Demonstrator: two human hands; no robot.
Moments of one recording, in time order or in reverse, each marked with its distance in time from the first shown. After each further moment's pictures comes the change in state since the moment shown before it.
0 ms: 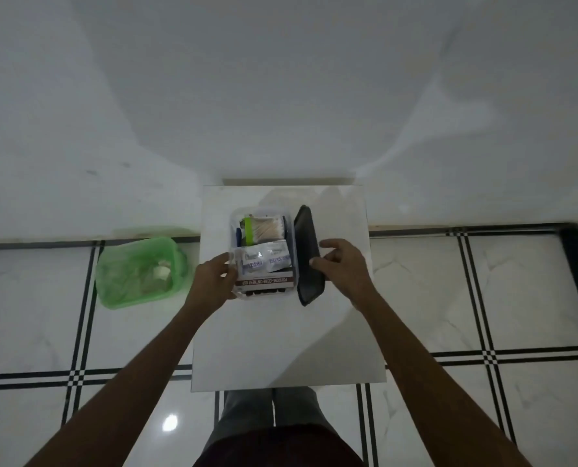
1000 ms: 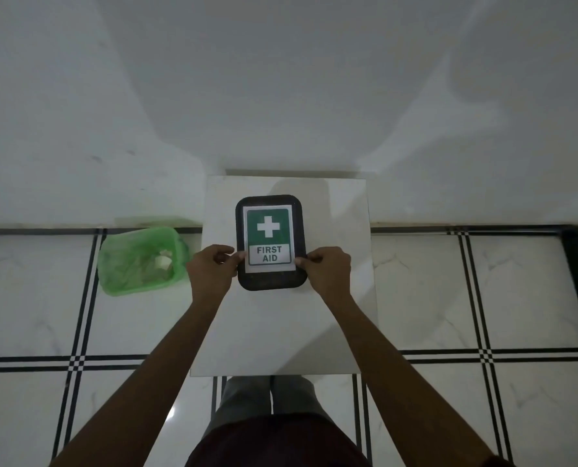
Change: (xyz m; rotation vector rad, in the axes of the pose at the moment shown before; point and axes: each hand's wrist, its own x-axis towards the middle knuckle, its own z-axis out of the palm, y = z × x) left_hand -0.007 0.006 0.014 -0.081 0.349 -0.106; right_hand -0.009 0.006 0.039 -0.366 0.159 -0.062
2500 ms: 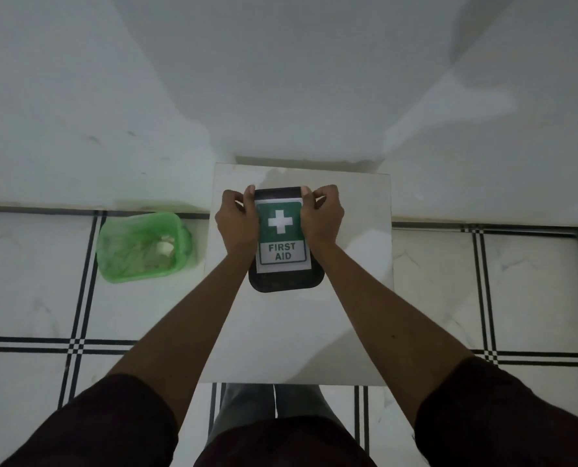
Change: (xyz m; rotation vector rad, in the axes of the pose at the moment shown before) left_hand 0.085 0.024 0.061 -0.061 0.283 0.120; right_hand 0.100 -0.044 0.055 0.372 0.283 -0.088
